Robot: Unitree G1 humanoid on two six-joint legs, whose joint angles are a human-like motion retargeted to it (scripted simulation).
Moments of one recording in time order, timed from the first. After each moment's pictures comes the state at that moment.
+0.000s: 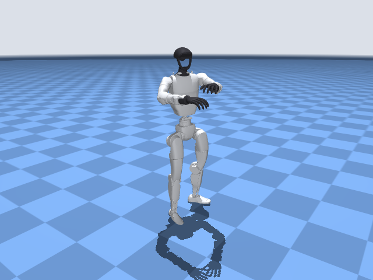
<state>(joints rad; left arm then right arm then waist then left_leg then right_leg) -1.29 0.36 -0.84 0.67 0.31 -0.05 0.09 -1.01 -0.66 0.75 0.55 -0.38 0.01 -0.02 -0.17 0.00 0.00 0.19 0.16 0.66 0.02 -0.13 -0.16 0.00 -0.09 -0.17 0.05 0.00 0.26</state>
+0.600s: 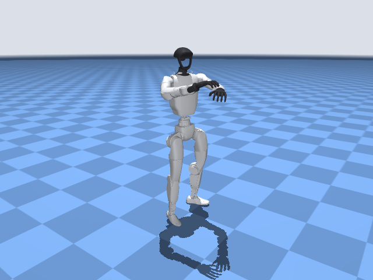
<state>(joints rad) -1.19 0.41 -0.90 0.66 0.27 -0.06 0.01 -1.11 -0.66 0.74 0.41 -0.41 0.04 -0.17 -0.12 -0.05 -0.01 0.18 0.14 0.62 0.04 -0.15 -0.15 0.02 -0.13 -0.20 0.06 -0.01 0.26</state>
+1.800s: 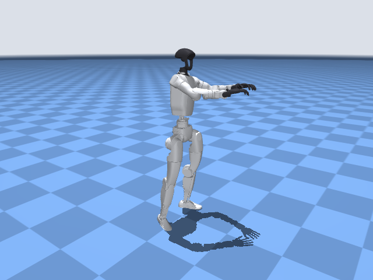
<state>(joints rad) -1.04 0.76 -0.74 0.51 0.38 -0.13 0.09 -1.07 -0.32 0.83 0.61 -0.51 -0.02 -0.22 0.22 -0.17 -0.01 0.13 0.06 0.41 0.01 -0.16 -0.16 0.08 -0.24 -0.40 0.09 -0.02 0.24</state>
